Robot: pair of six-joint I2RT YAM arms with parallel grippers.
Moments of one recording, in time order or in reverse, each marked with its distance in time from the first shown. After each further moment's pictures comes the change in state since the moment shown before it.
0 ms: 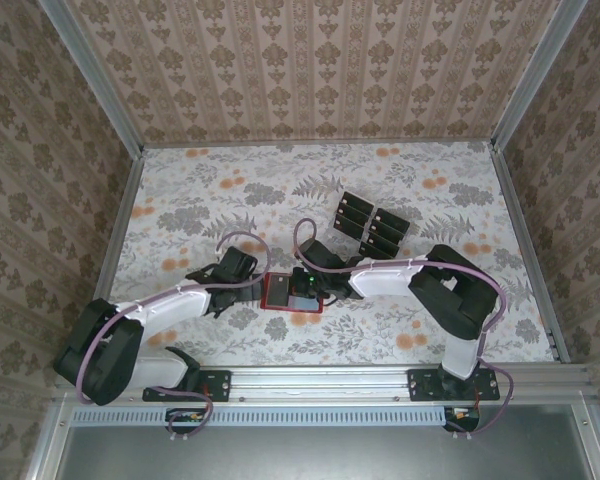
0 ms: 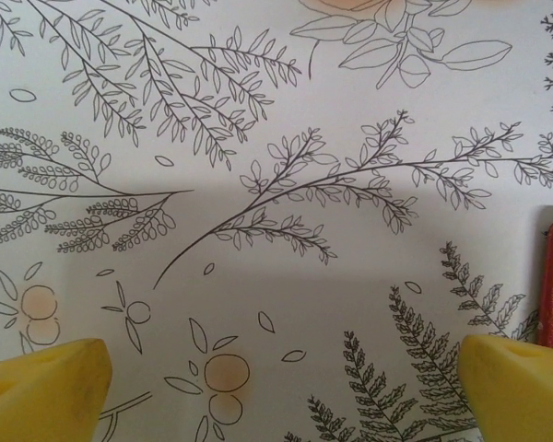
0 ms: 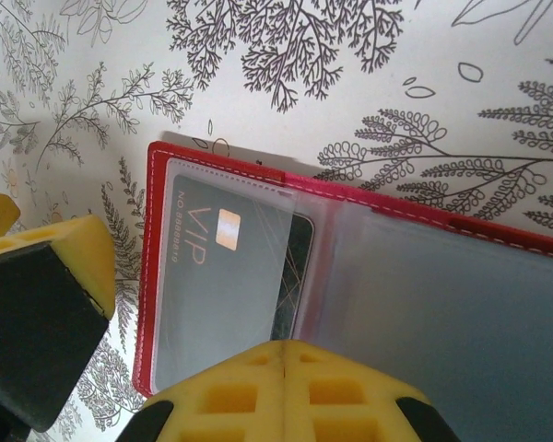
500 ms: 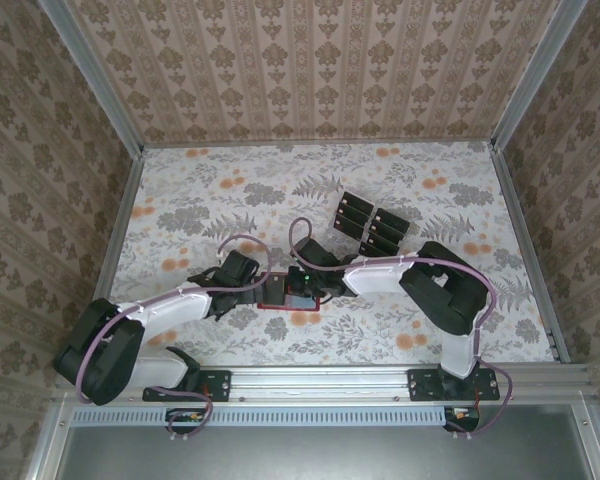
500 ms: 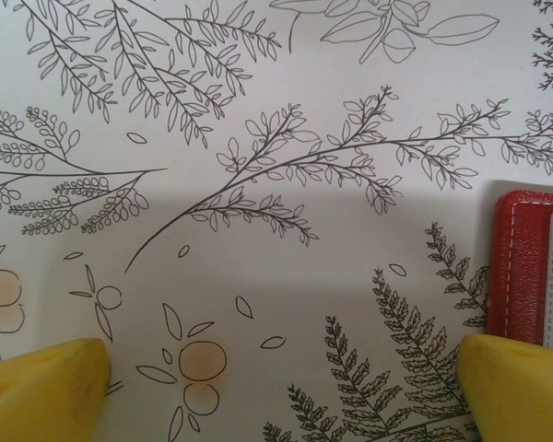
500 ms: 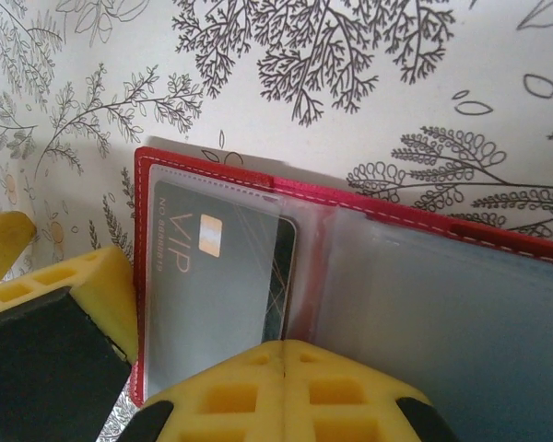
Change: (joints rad) left arm -0.024 0.000 -0.023 0.029 0.010 -0.029; right arm 0.000 0.056 0.052 0.001 -0.026 0.003
